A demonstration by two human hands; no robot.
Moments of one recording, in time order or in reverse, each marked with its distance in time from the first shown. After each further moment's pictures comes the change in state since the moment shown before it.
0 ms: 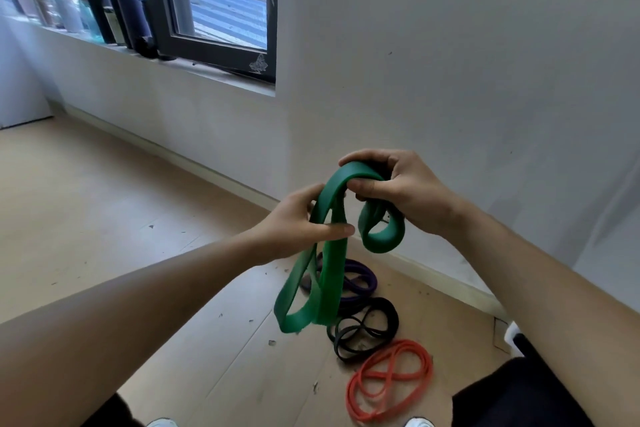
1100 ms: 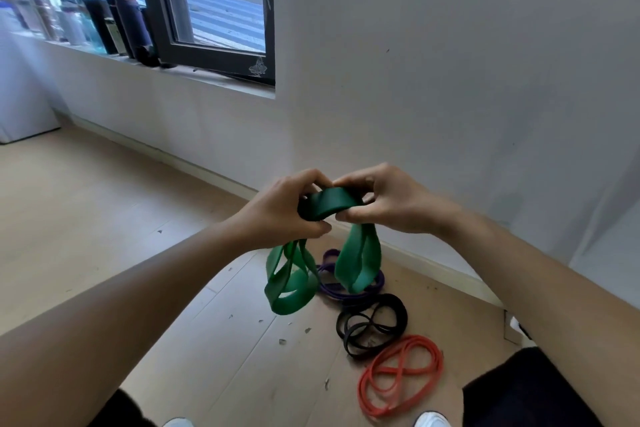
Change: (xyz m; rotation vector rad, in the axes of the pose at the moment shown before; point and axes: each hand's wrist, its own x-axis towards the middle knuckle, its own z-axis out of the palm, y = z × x) left_hand -0.006 0.017 -0.030 0.383 -0.004 0.181; right_hand -0.002 0.000 0.014 -0.384 -0.139 -0.001
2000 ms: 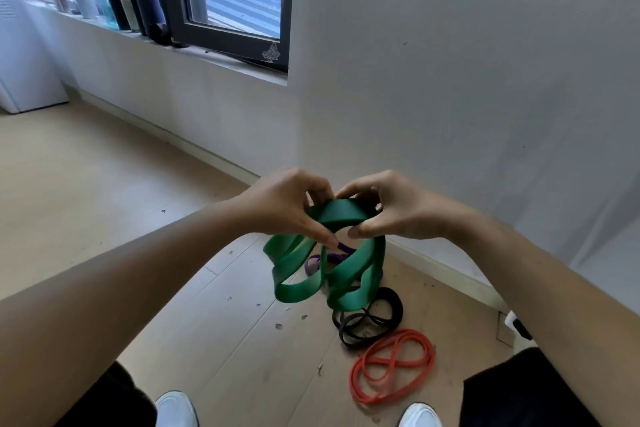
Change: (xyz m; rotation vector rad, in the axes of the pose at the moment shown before) left_hand -0.008 0.005 -0.011 0.151 -0.207 -0.113; right_hand -0.008 -0.003 0.006 -0.048 -0.205 0.073
